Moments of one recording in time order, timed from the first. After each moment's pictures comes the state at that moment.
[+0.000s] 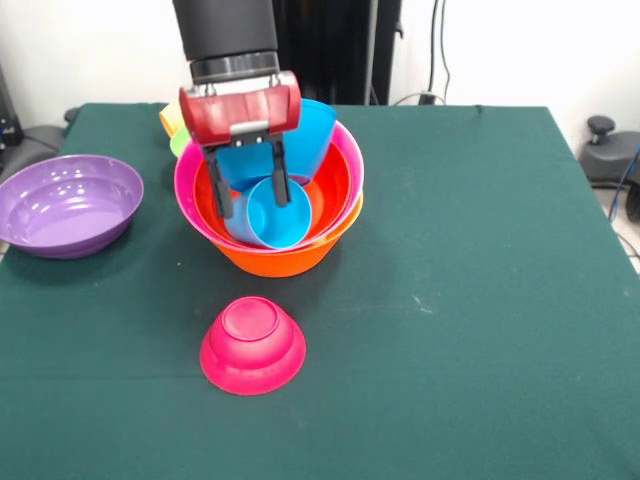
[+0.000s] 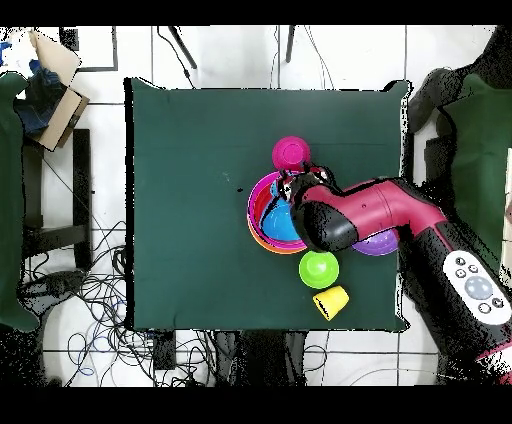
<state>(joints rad) -1.00 -0.64 0.92 1.81 -0.98 0.43 1.80</state>
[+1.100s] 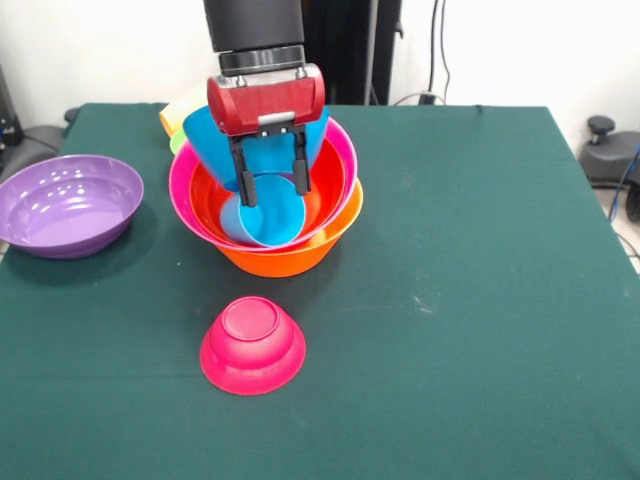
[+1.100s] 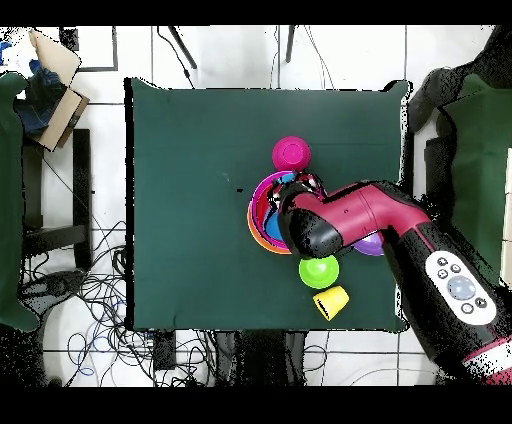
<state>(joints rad) -0.93 -0.68 0.87 1.83 -0.98 0.42 1.80</state>
